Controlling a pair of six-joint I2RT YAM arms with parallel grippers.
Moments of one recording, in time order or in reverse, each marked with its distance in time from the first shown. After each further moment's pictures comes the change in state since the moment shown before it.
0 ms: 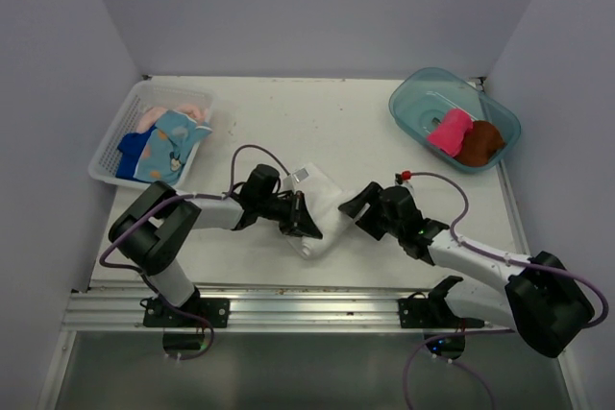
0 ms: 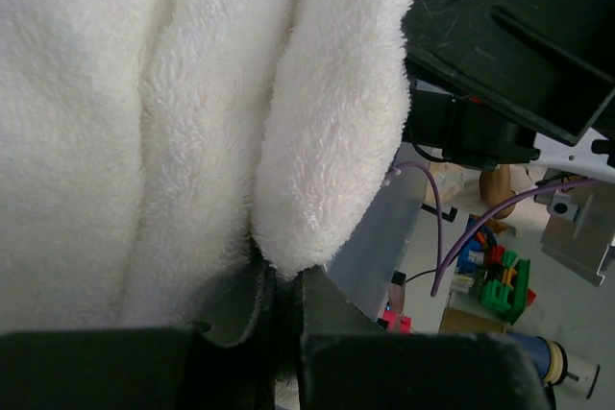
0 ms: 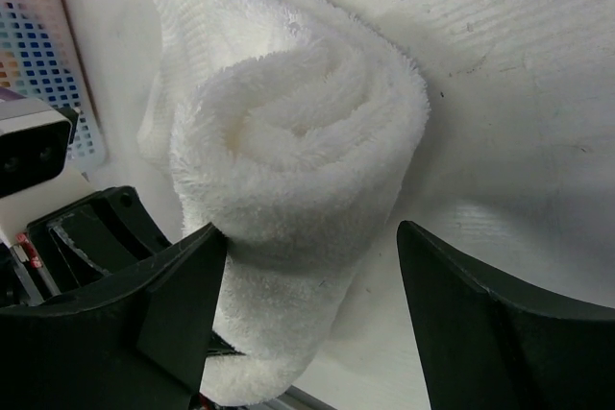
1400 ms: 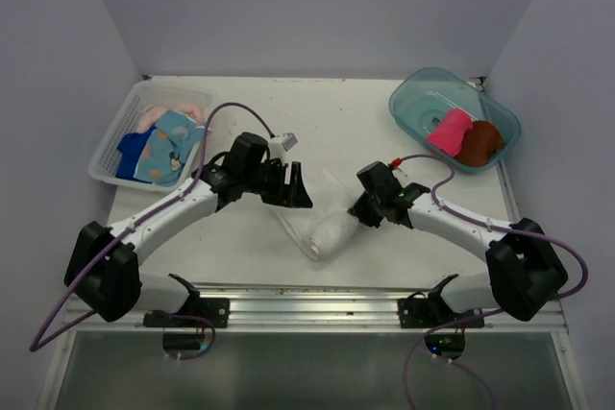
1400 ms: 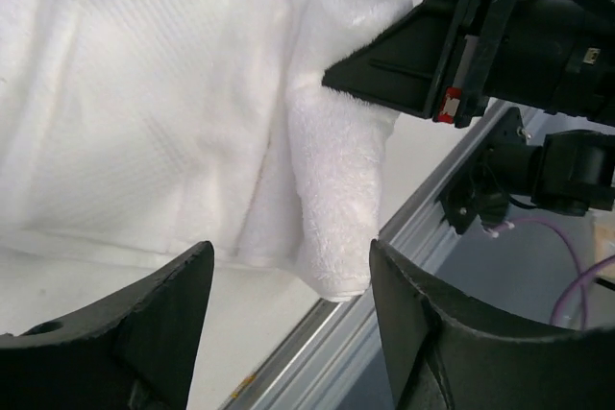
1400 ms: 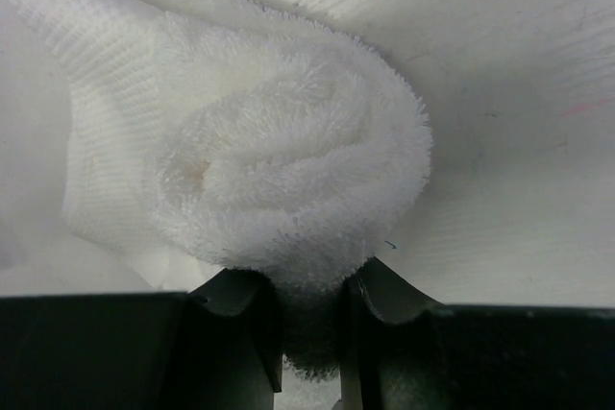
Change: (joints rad) left arm 0.035 -0.290 0.286 -0.642 -0.327 0.351; right arm 0.004 0.251 0.344 -0.458 0.075 0.050
